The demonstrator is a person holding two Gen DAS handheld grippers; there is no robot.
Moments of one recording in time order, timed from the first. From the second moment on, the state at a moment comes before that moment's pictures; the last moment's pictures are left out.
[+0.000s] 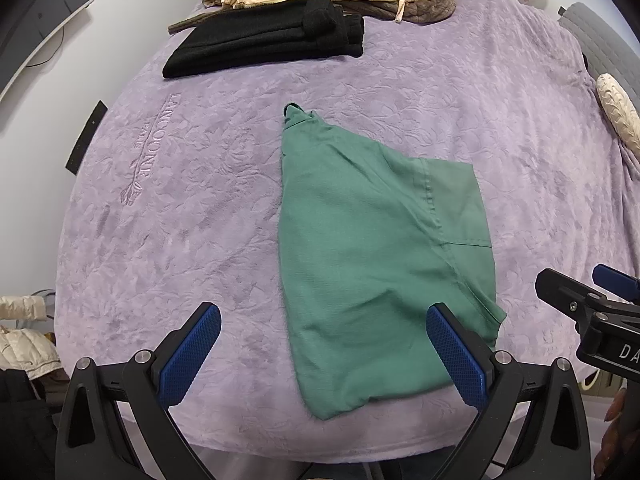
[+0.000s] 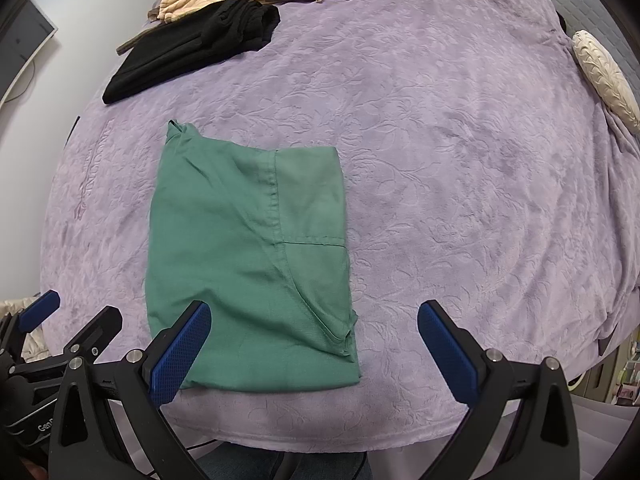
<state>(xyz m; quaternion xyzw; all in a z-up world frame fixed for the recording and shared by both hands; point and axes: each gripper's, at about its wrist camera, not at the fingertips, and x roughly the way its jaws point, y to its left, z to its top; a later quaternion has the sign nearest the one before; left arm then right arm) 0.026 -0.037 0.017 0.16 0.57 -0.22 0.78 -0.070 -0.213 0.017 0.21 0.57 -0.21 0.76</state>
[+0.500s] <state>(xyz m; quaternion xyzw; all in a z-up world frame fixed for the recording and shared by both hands) 0.026 -0.038 0.017 0.17 0.56 -0.22 0.78 -0.070 -0.213 0.015 0.21 0.57 -0.21 0.76</state>
